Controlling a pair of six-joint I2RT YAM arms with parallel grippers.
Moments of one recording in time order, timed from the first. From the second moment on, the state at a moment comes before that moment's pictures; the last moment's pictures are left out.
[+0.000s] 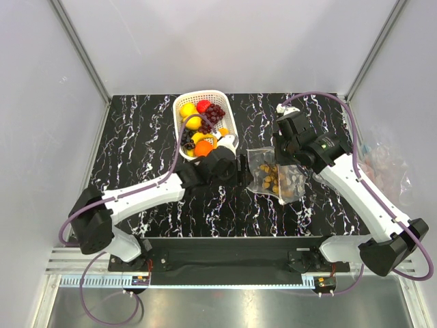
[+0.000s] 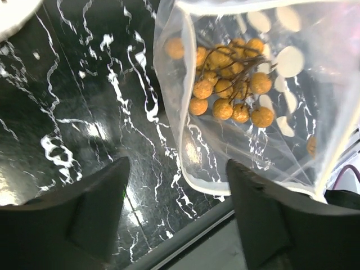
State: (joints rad) left arm -0.98 1.46 1.11 -0.28 -0.14 -0.74; right arm 0.58 1.28 1.43 -1.01 0.23 0.38
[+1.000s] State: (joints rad) left arm -0.92 1.50 1.40 -0.43 -0.04 -0.67; right arm 0.50 1.24 1.38 -0.99 0.40 0.39
